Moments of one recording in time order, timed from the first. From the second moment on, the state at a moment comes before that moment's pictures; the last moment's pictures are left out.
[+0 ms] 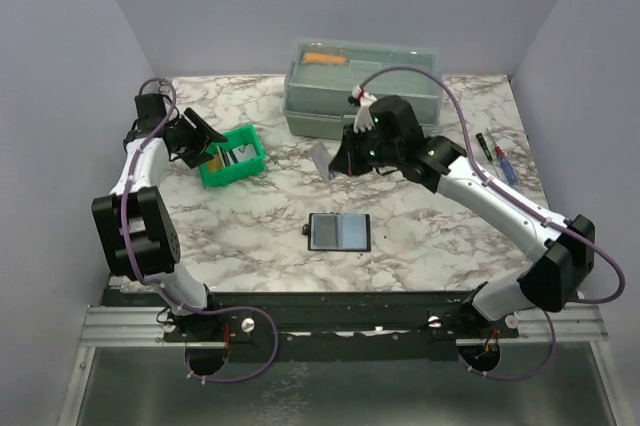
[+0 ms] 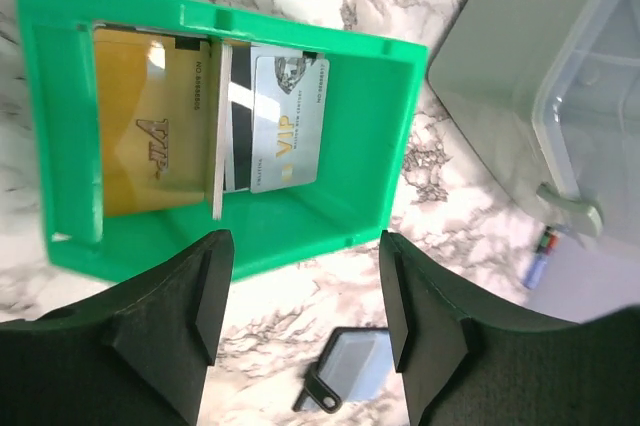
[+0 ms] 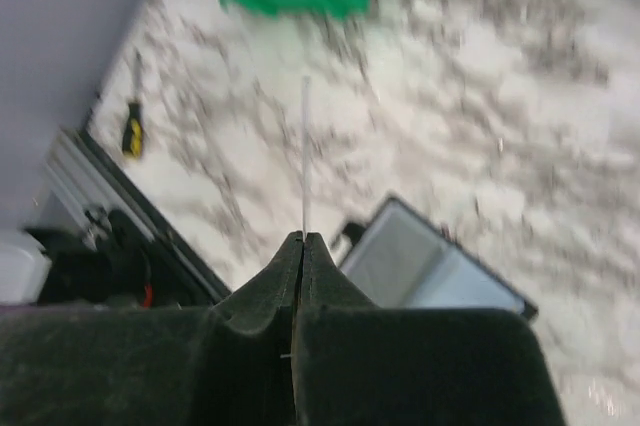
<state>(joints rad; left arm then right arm) 0.25 1.71 1.24 -0.45 0.53 -0.66 0.74 1.53 1.48 -0.46 -0.19 0.40</state>
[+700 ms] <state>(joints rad) -0.56 1.43 0.85 -0.39 0.49 -0.64 0.54 1.36 0.54 0.03 -0.67 0.71</state>
